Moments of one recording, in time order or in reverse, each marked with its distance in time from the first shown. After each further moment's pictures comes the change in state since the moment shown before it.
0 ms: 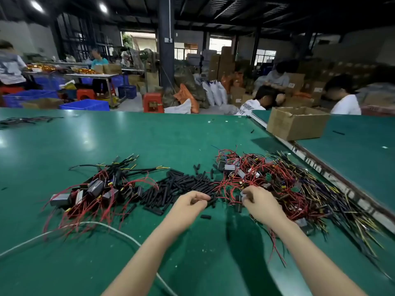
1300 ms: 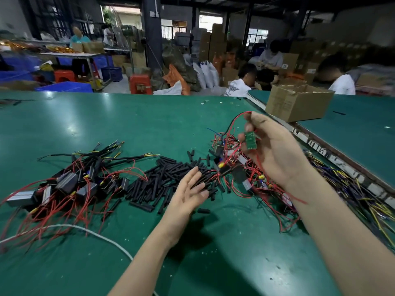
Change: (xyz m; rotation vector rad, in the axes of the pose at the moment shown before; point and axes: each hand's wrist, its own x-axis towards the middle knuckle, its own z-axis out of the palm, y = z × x) left_hand 0.030 -0.047 0.015 -0.578 -0.046 0.152; right_hand 0.014 -0.070 -0.070 1.552 0.017 -0.112
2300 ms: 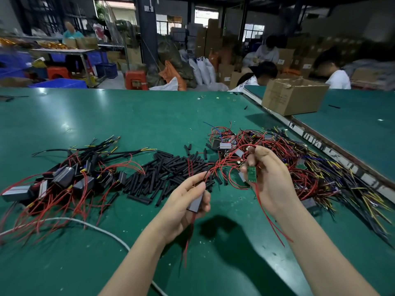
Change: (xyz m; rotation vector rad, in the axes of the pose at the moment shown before) left_hand -0.019 0.011 0.009 -0.139 -0.154 -0.189; right_hand -0.035 0.065 -0.035 0.137 0.210 -0.064
